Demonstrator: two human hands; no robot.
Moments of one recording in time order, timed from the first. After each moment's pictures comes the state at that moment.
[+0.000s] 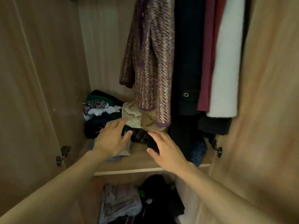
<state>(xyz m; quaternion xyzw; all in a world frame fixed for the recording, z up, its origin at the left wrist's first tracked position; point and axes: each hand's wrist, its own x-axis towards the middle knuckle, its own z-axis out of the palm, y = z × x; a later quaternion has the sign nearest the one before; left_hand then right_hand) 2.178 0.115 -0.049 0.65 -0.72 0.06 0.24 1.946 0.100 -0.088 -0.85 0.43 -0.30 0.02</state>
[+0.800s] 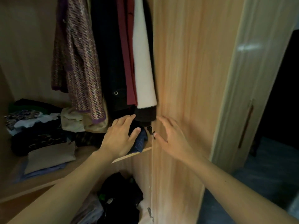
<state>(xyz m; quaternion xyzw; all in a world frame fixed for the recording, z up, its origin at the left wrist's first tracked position) 1.957 0.197 -0.018 0.46 -0.83 0.02 0.31 1.748 0.254 -0.030 -0.72 0.58 -0.39 -0.06</state>
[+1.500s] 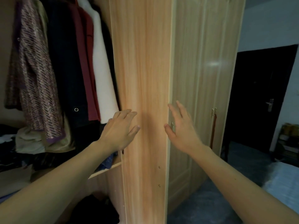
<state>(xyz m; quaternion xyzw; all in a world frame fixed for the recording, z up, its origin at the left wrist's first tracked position) 1.824 0.236 0.050 0.36 -0.88 0.07 0.30 1.616 0.343 0.044 -0.64 0.64 -0.40 -0.17</state>
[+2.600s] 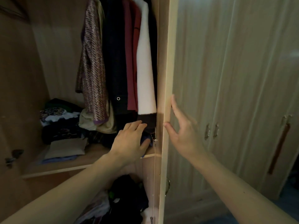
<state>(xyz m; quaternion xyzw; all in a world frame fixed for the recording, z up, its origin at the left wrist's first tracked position) 1.854 0.267 0.007 0.55 -0.80 0.09 0.25 1.665 0.301 0.036 -0.75 0.40 -0.53 -0.04</state>
